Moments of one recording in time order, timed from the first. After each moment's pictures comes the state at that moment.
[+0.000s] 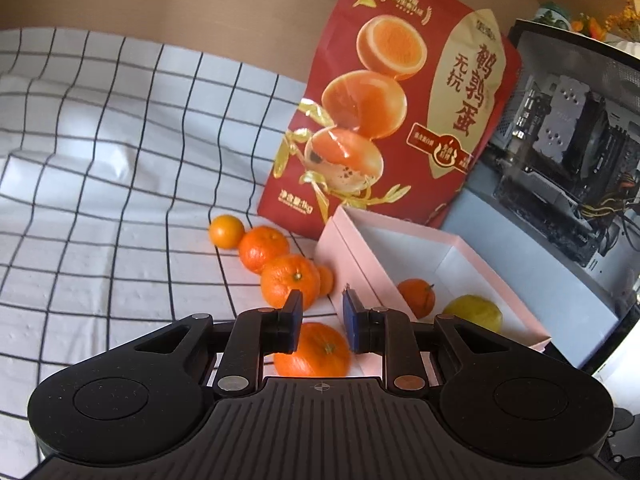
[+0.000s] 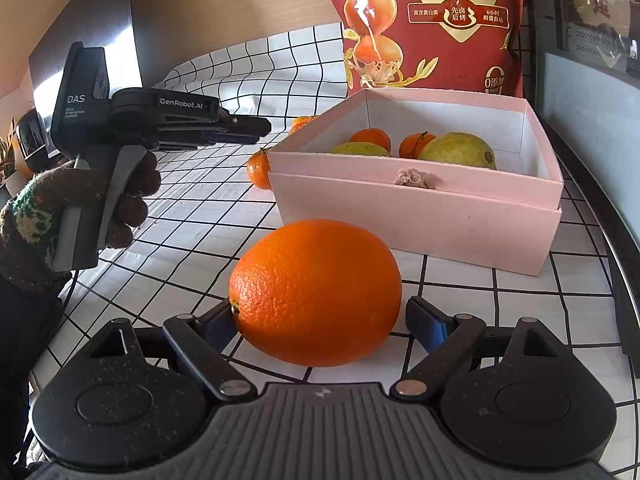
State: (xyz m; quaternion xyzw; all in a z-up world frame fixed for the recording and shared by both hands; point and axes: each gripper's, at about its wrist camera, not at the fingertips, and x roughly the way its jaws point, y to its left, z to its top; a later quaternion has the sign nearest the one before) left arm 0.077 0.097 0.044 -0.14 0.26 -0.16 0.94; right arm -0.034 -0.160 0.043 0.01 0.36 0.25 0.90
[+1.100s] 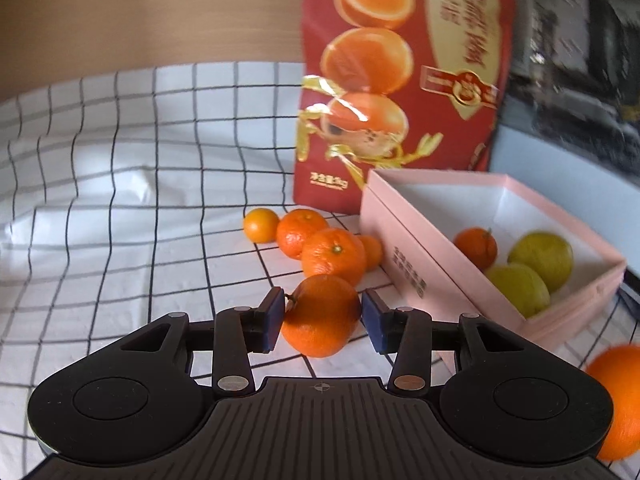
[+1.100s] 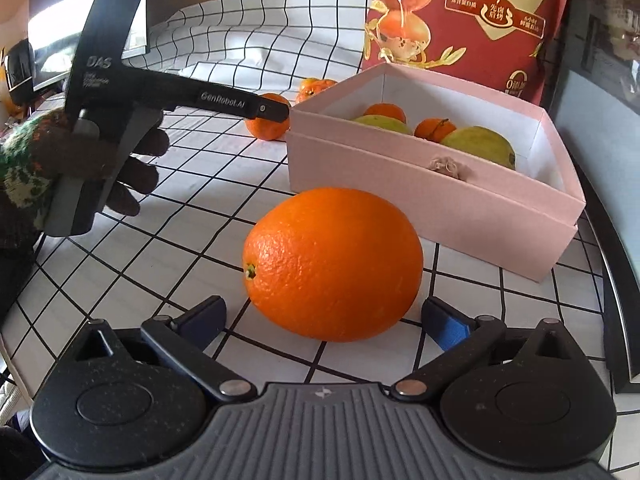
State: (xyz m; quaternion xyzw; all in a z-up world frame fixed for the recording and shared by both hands) left arm 0.080 0.074 0.021 -0.01 0.26 -0.10 0.96; right arm -0.037 -0.126 0.042 -0.08 0.39 0.23 0.89
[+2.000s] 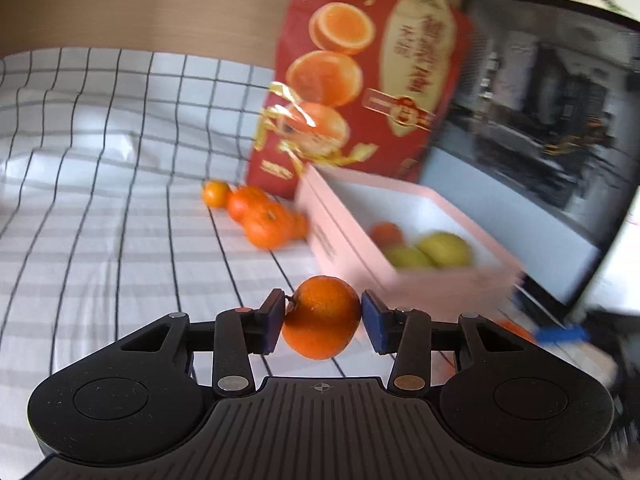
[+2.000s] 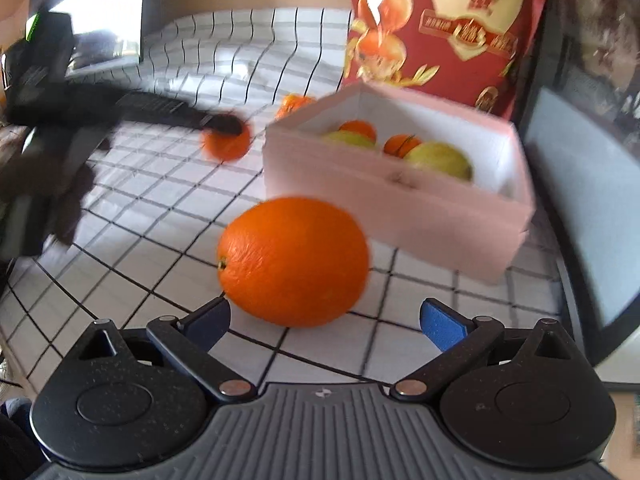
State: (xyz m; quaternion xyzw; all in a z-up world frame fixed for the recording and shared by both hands) left arm -0.012 0.074 0.033 -0.10 0.27 -0.17 0.94; right arm -0.049 -0.155 0.062 -0.09 0.37 0.22 0.90
